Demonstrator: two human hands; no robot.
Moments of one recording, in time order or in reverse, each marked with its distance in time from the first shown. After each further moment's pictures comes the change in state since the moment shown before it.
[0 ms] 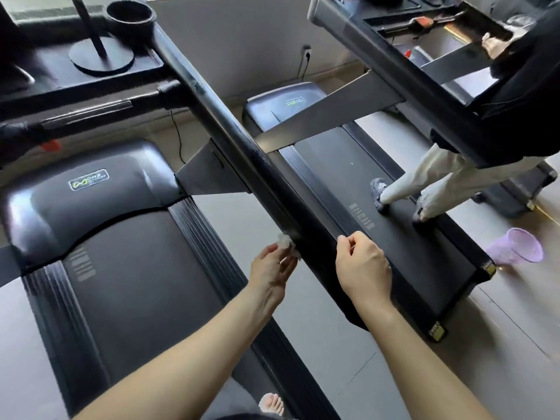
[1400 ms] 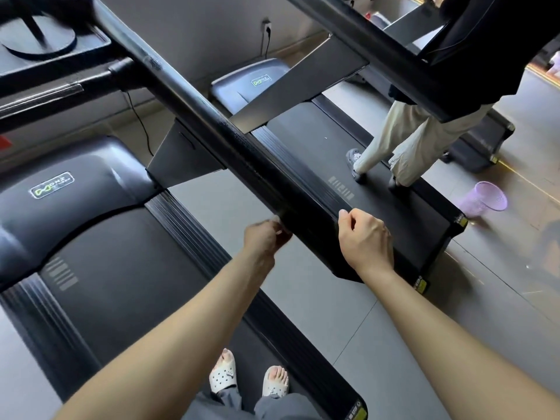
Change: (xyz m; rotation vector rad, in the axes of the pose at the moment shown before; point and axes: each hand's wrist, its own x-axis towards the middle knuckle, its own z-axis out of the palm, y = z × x) left_hand -0.012 -0.005 0.009 0.421 -0.035 0.031; right_hand -0.015 0.046 -0.010 -0.083 0.083 -0.028
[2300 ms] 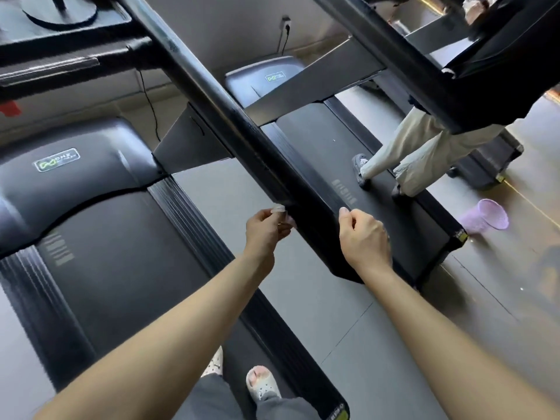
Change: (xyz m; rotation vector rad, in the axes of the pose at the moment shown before) left_hand -0.004 -0.016 -0.006 0.047 -0.036 0.191; right_hand 0.002 0.001 0.000 0.029 -0.077 -0.022
